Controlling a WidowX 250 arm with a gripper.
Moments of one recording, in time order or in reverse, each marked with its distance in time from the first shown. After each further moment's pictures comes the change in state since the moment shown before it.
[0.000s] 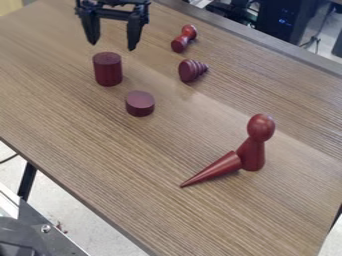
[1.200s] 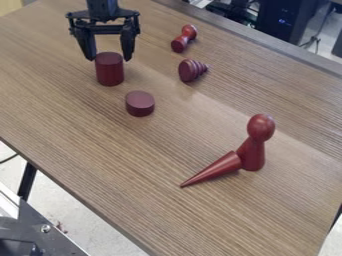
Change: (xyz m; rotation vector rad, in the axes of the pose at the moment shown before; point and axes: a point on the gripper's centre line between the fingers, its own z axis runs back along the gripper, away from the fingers) arm 0.011 0.009 -0.034 -0.111 0.024 0.080
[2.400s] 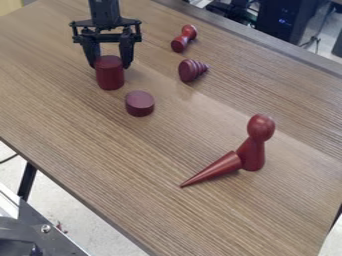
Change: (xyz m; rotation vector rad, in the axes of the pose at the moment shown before) arm -0.005 -0.006 -0.011 0.001 0.110 0.001
